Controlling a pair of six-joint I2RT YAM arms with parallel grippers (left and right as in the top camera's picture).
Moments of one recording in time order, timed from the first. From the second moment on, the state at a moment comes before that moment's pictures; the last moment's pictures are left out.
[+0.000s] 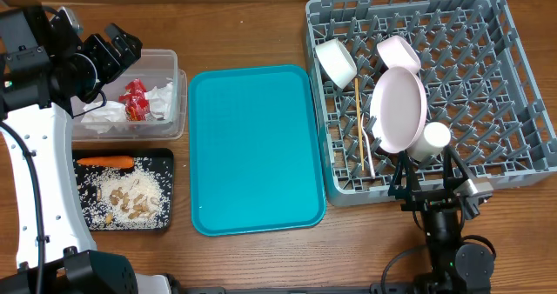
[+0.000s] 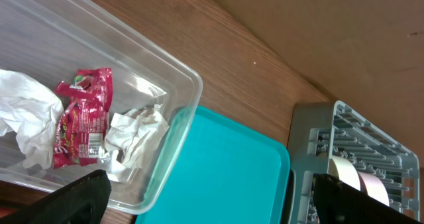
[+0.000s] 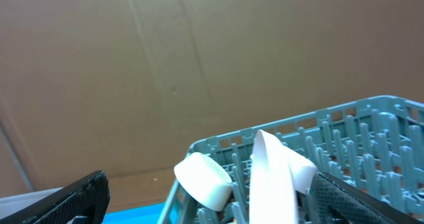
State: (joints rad) left arm 0.30 1.59 1.63 -0.89 0.39 -0.44; right arm 0.12 0.02 0.02 0.19 0.00 0.31
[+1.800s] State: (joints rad) left arm 0.30 1.59 1.63 -0.89 0.39 -0.44; right arm 0.04 0.01 0.02 -0.03 -0.04 -0.02
